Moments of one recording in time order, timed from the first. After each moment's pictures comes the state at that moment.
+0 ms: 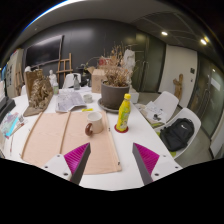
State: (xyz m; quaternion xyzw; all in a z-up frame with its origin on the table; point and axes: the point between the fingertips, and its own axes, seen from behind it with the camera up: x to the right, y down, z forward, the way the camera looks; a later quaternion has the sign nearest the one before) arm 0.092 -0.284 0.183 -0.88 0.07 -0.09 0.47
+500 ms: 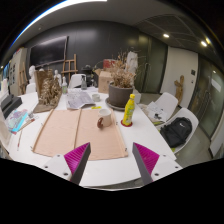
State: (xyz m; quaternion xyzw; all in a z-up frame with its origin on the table) arm 0.031 -0.370 0.213 -0.88 0.06 -0.08 0.47
